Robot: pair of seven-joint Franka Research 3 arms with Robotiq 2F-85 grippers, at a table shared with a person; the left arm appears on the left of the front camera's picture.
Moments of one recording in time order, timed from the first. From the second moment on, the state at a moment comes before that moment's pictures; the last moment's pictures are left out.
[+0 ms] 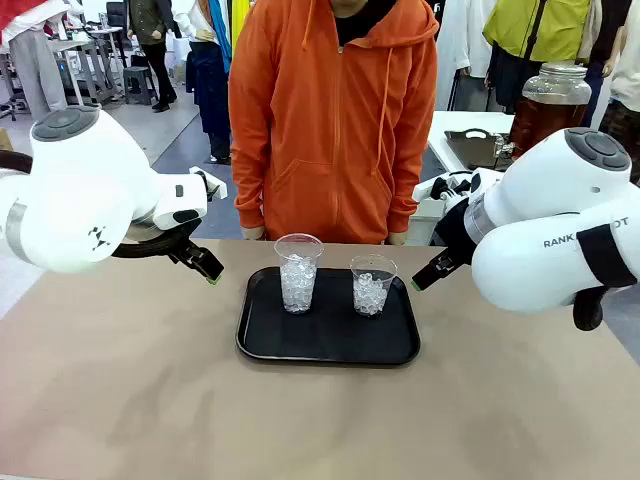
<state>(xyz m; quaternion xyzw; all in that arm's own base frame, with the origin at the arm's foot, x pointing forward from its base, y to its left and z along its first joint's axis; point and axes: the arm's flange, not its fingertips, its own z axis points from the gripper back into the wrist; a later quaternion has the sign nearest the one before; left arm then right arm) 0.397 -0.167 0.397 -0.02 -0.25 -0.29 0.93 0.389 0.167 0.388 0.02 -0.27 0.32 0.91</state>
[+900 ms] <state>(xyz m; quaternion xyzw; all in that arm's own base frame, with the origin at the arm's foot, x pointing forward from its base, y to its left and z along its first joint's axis) 0.397 -0.167 0.397 -0.02 -0.25 -0.29 0.93 0.389 0.167 0.388 0.02 -0.27 0.32 0.91</state>
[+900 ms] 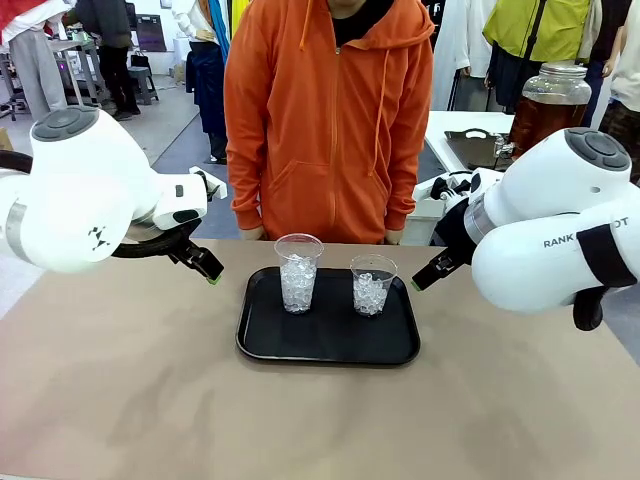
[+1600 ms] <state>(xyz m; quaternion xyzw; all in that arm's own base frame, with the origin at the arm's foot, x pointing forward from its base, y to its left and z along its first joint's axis) 0.407 -0.175 0.464 -0.04 -0.26 -0.27 0.93 0.396 0.160 0.460 0.09 -0.29 0.27 0.92</state>
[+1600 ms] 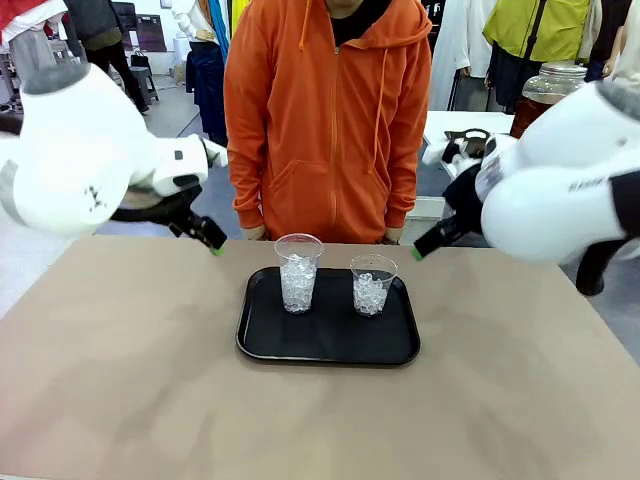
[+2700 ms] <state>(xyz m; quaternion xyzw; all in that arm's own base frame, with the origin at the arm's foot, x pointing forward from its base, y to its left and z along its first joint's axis) 0.455 -0.118 0.491 -0.36 -0.16 -0.09 0.91 0.428 0.084 0.495 0.44 -0.17 0.19 0.86</state>
